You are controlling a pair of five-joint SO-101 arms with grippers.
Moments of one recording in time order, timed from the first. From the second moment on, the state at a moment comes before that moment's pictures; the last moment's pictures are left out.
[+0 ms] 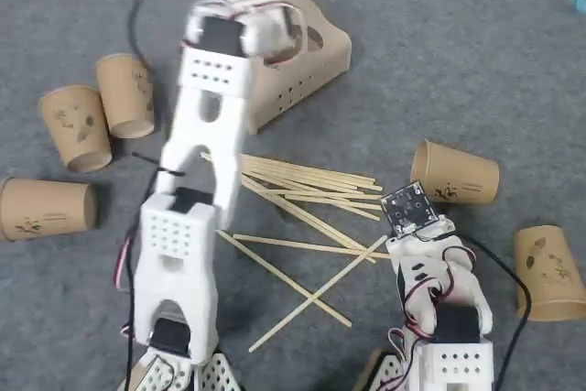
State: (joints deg) left arm 9.3 43.0 -57.6 73.3 27.2; right arm -4.7 -102.9 95.5 56.4 27.5
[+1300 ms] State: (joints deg) left arm 14.4 69.6 -82.1 65.0 27.1; right arm -4.7 -102.9 95.5 56.4 27.5
